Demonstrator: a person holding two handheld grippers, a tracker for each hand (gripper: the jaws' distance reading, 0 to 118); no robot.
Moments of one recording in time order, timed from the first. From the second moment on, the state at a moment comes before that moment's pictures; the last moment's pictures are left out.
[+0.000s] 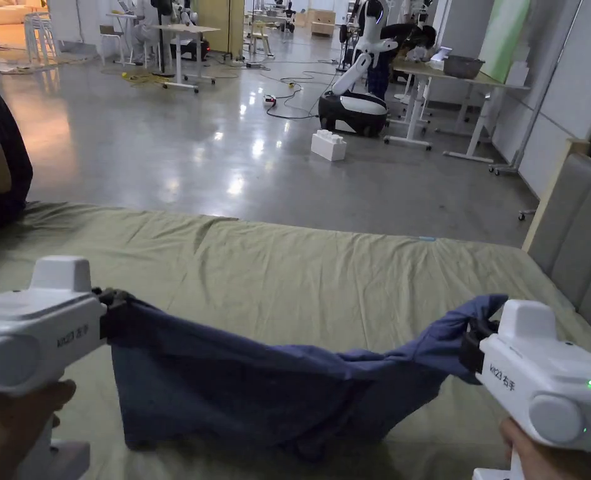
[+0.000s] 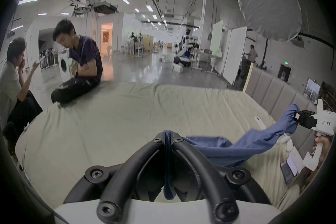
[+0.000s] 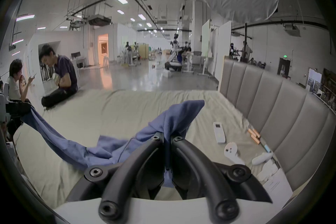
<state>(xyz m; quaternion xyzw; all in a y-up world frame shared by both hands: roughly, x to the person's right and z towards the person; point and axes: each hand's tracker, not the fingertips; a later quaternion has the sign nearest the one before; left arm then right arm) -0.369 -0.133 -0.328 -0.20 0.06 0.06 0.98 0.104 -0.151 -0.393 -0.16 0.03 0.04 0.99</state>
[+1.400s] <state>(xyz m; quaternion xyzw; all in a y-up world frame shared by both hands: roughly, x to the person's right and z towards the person) -0.405 0.079 -0.531 -0.10 0.11 0.03 0.99 0.045 0.082 -0.571 0.02 -0.03 0.09 1.00</state>
